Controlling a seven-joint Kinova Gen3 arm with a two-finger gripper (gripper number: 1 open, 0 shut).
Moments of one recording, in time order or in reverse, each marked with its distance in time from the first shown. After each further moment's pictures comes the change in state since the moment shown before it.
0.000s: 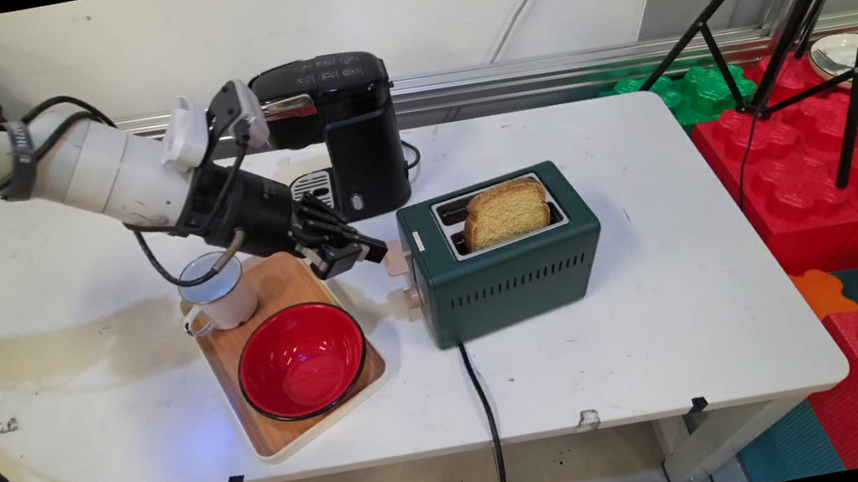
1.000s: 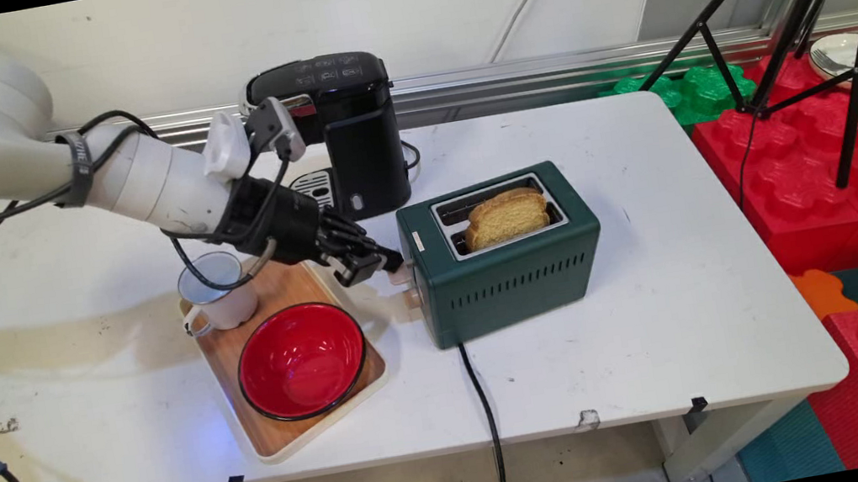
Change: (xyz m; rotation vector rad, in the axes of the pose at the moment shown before) arm -0.003 -0.008 0.034 -0.001 -0.041 -0.024
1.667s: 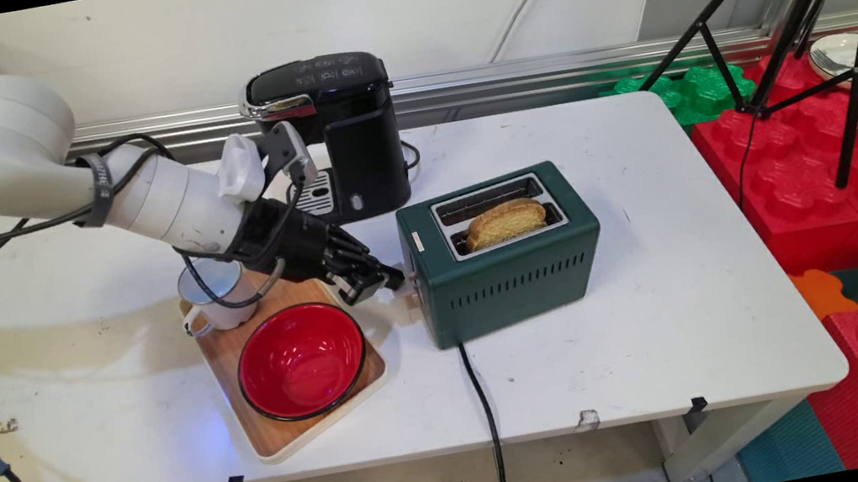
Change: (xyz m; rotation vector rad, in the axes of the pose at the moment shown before) arm -0.013 0.002 0.017 0.006 -0.036 0.004
